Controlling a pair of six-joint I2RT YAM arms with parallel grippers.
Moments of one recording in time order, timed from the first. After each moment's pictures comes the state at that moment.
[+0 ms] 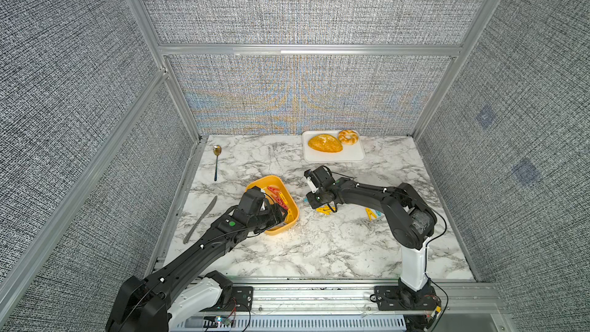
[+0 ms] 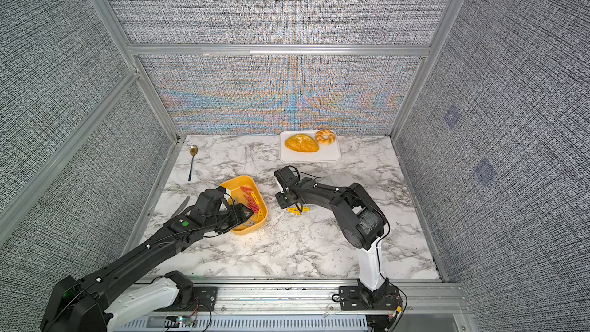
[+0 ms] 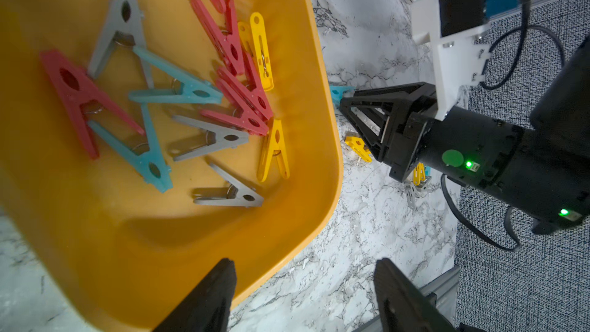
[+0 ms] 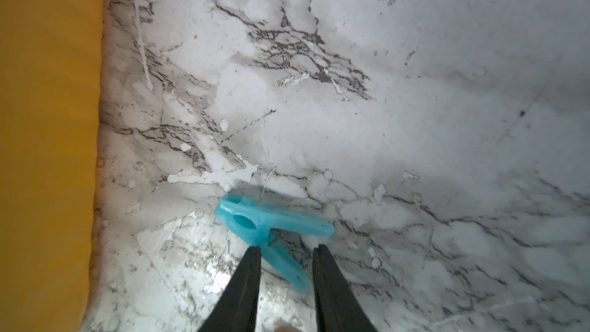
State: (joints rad) left arm -0.59 1.04 0.62 -0.39 0.23 -0.91; right arm 0.69 1.99 1.30 -0.38 0.05 0.14
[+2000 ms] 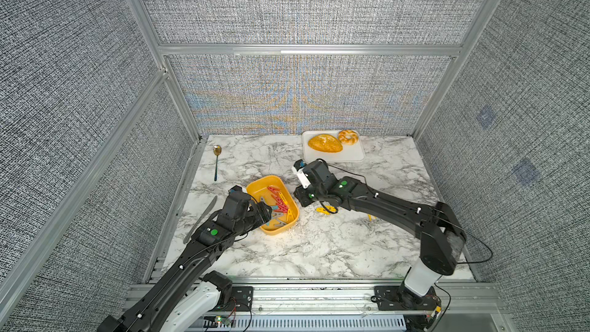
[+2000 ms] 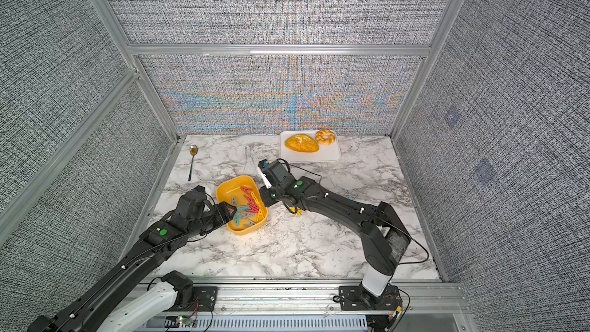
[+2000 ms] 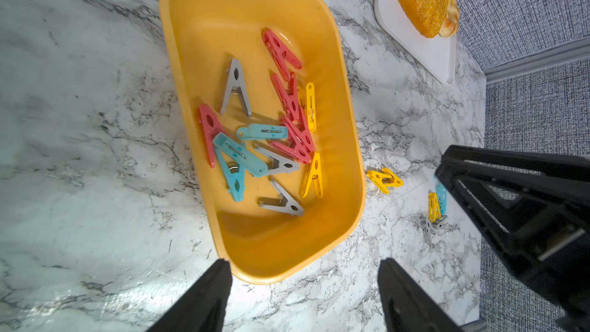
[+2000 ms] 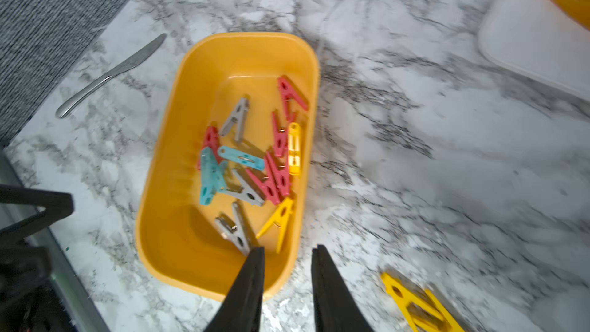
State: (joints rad) left arm -0.51 0.86 0.66 -0.60 0.10 -0.88; right arm 0.81 1.67 1.28 -0.44 0.03 0.31
